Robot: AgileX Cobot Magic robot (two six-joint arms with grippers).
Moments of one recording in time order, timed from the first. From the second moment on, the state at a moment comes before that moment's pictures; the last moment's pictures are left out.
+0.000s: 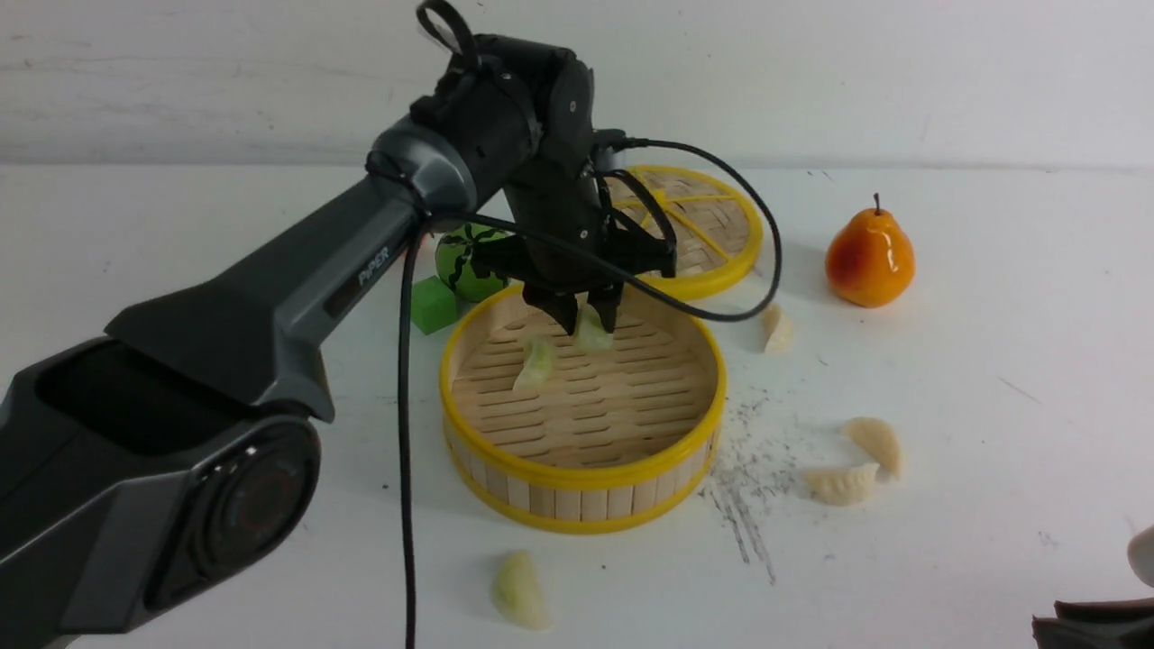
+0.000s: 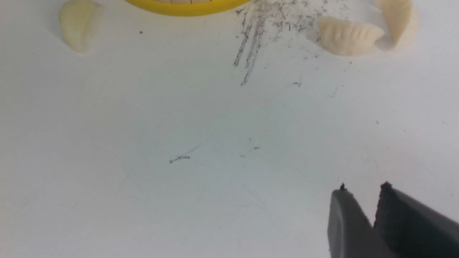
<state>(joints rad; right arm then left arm) 0.14 0.74 -0.38 0.55 0.52 -0.59 -0.48 2.44 -2.44 -0.04 1.24 -0.39</state>
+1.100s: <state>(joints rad) 0.14 0.74 -0.38 0.58 0.56 -0.59 -0.48 1.64 -1.85 -0.01 1.24 -0.25</state>
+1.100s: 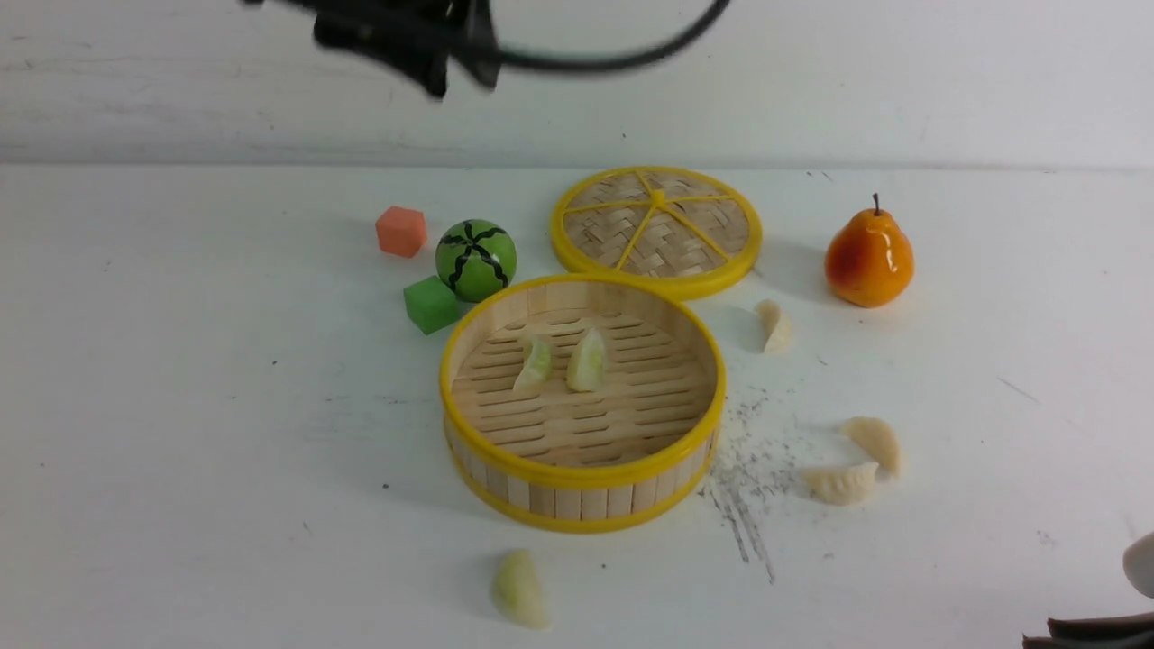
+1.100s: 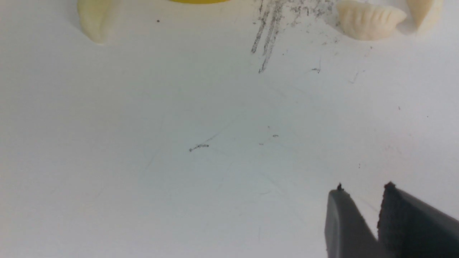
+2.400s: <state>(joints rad) 0.14 0.74 -0.38 0.62 0.51 -0.59 -0.63 1.80 -1.07 0.06 0.60 -0.58</state>
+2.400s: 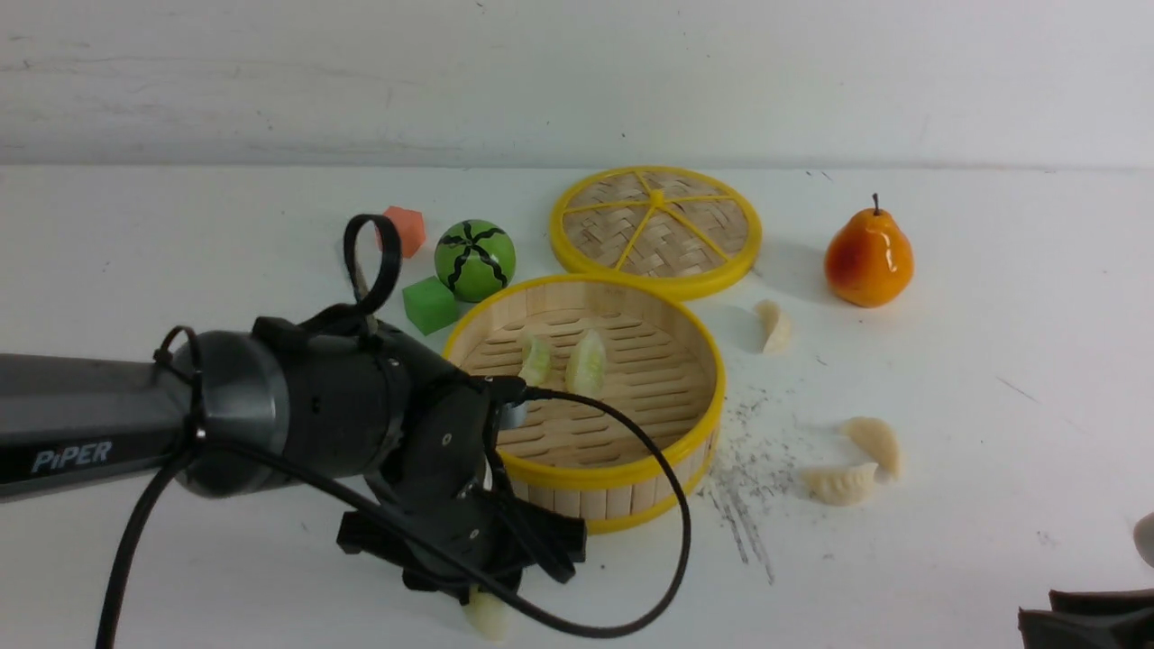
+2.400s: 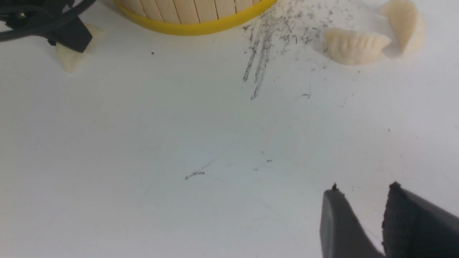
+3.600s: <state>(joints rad) 0.14 0.74 -0.38 0.63 0.51 -0.59 -0.63 2.35 -2.13 0.11 0.92 -0.36</state>
